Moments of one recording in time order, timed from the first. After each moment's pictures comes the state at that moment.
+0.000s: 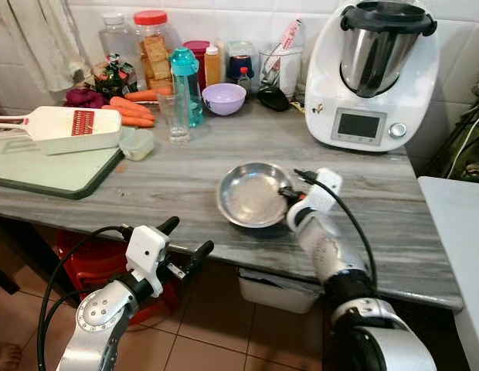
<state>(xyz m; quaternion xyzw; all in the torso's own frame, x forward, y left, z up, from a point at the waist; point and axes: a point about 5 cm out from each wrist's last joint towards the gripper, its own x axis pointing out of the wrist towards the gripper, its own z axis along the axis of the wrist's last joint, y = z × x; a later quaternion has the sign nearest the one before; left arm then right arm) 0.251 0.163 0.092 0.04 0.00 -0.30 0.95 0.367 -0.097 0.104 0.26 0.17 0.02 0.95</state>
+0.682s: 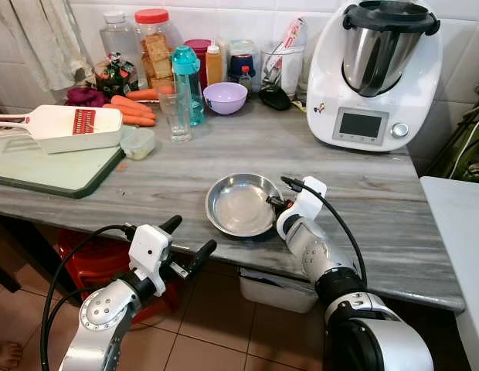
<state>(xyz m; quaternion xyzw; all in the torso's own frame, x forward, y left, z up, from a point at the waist) 0.252 0.159 0.092 0.04 0.00 -0.30 0.95 0.363 -0.086 0.086 0.26 0.21 0.03 0.94</state>
